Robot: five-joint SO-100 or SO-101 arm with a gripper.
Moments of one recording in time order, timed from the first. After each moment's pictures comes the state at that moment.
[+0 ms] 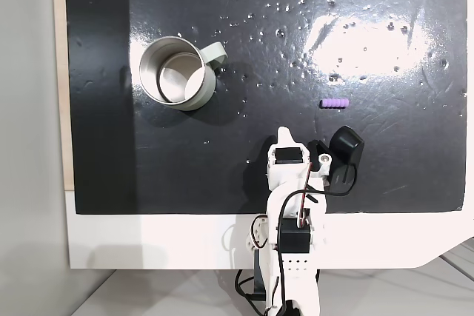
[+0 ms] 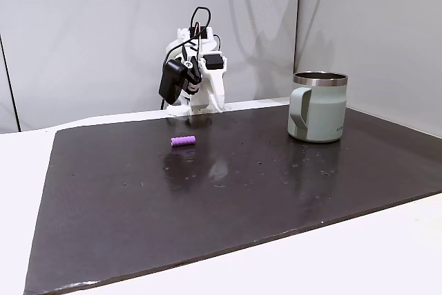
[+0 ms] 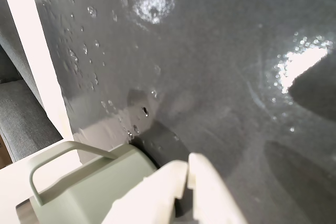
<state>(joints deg) -0.4 189.6 173.3 59.6 -2.2</state>
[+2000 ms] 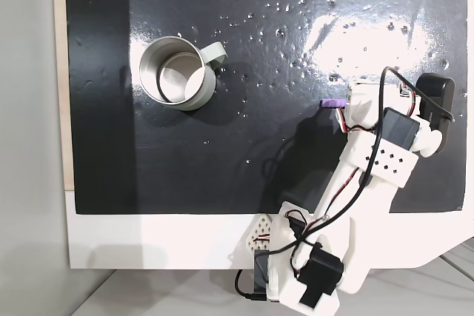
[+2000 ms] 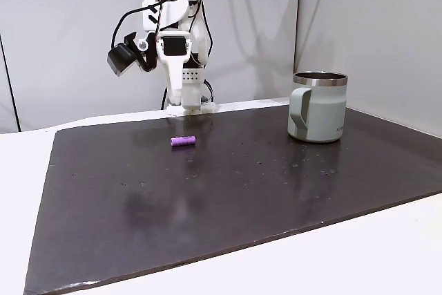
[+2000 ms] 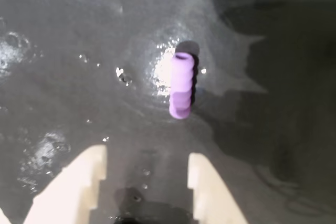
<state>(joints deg) 23.1 97.6 98.4 78.0 -21.8</state>
